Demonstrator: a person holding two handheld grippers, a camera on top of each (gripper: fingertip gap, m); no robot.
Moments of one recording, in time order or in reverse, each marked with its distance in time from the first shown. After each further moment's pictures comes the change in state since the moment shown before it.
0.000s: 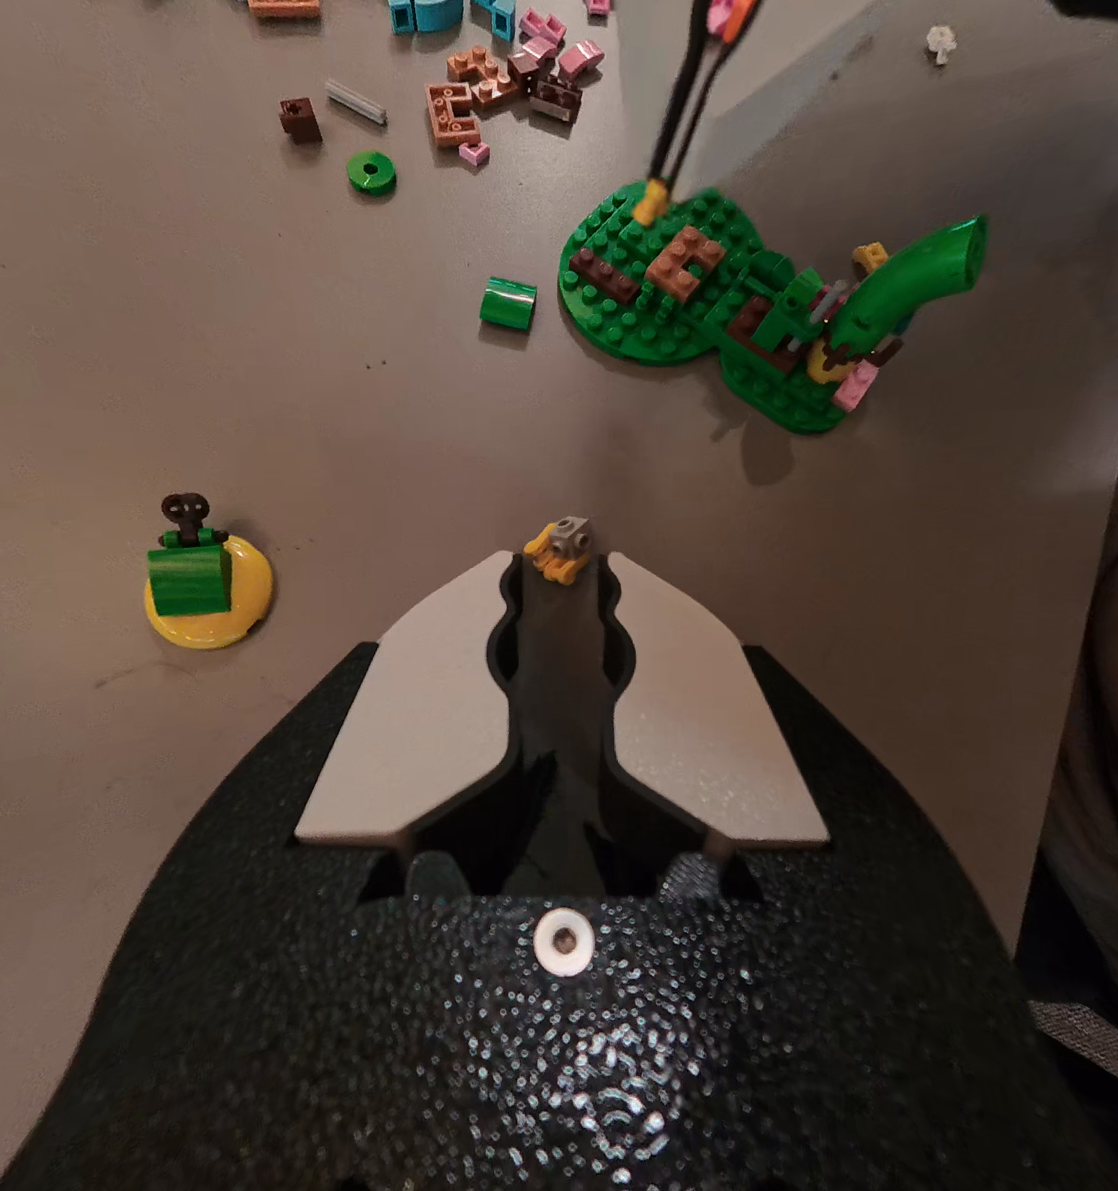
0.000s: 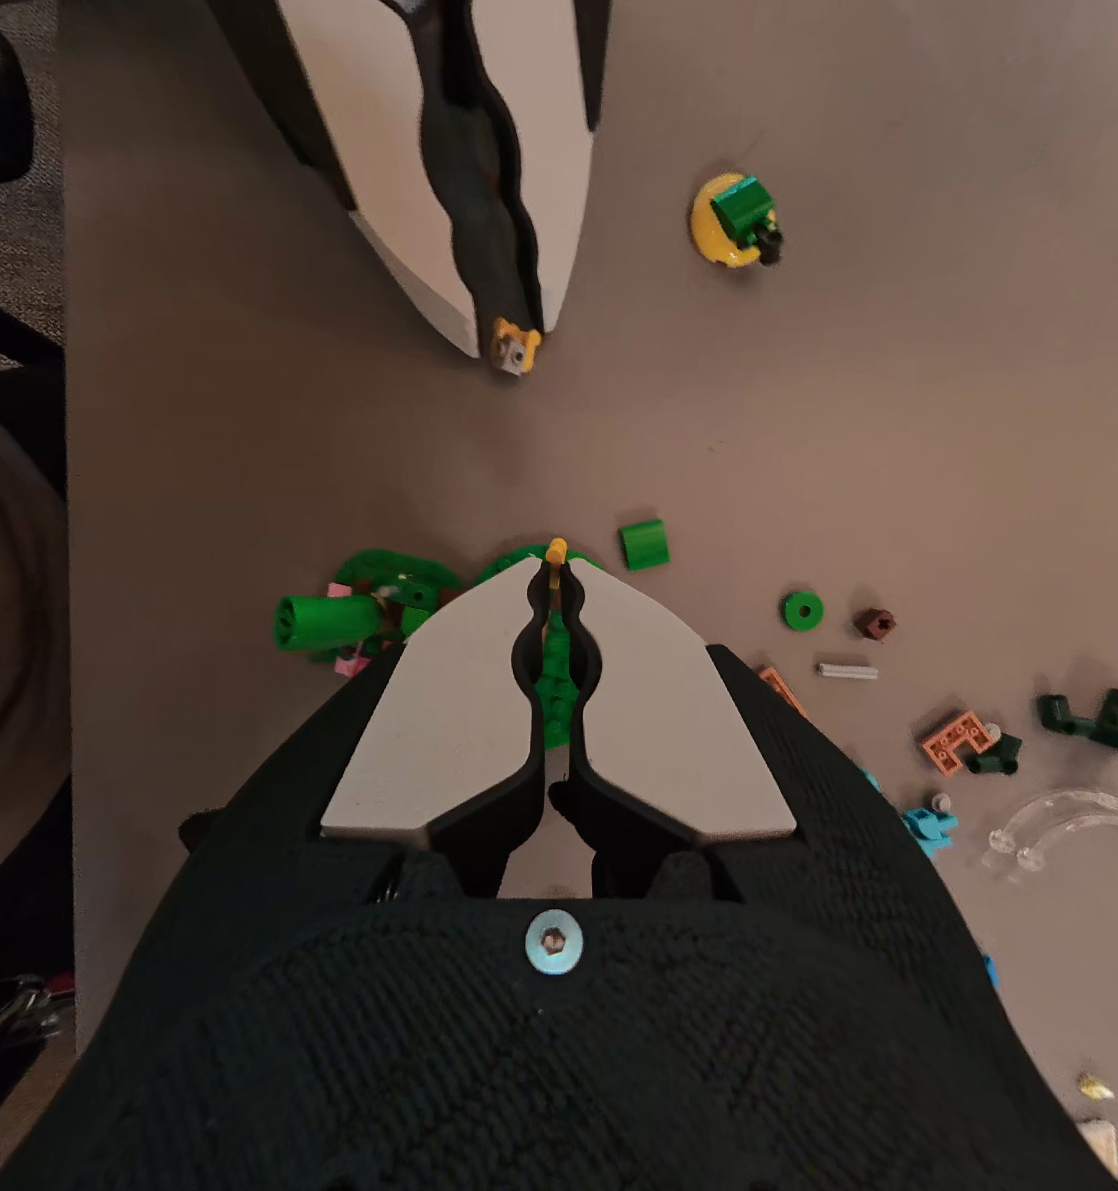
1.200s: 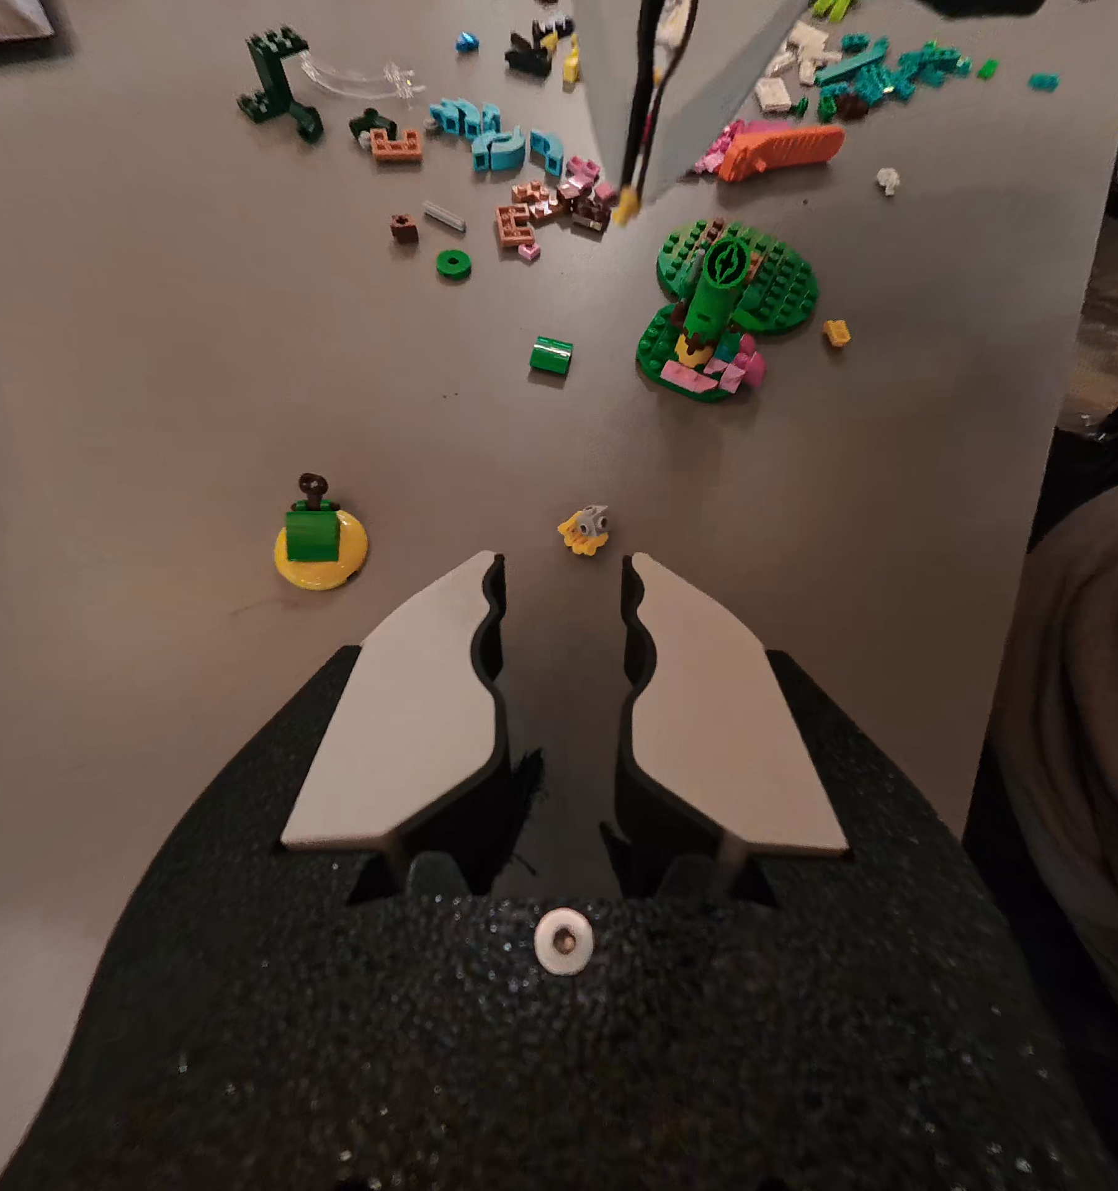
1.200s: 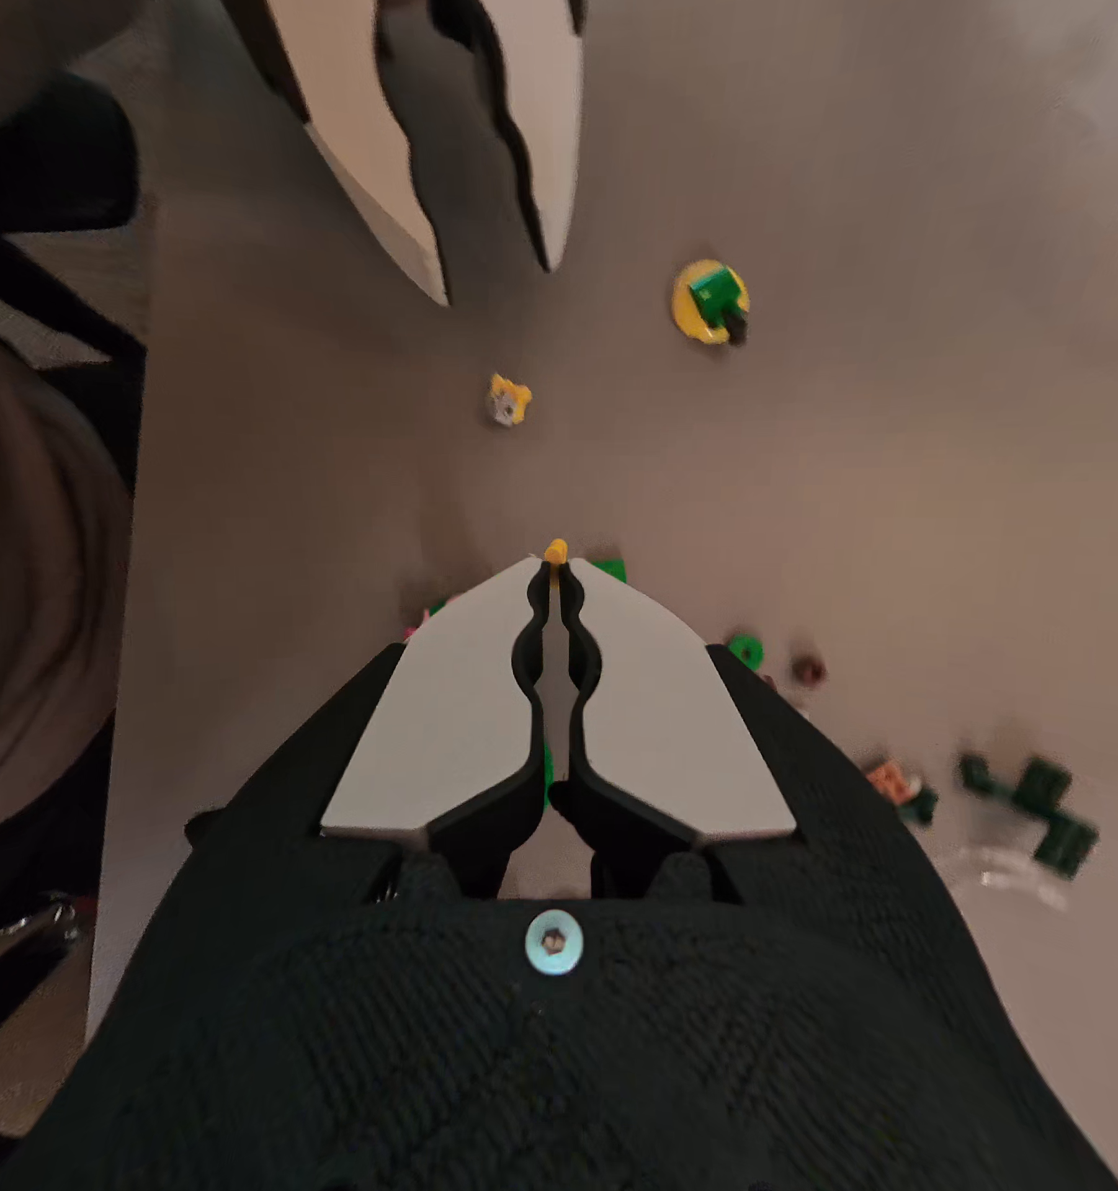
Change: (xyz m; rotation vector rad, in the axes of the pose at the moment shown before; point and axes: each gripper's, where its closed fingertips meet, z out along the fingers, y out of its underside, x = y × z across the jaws) left arm -0.008 -0.009 -0.044 0.124 -0.044 -0.016; right arm 0.016 -0.023 -0.020 0.009 -0.103 -0.048
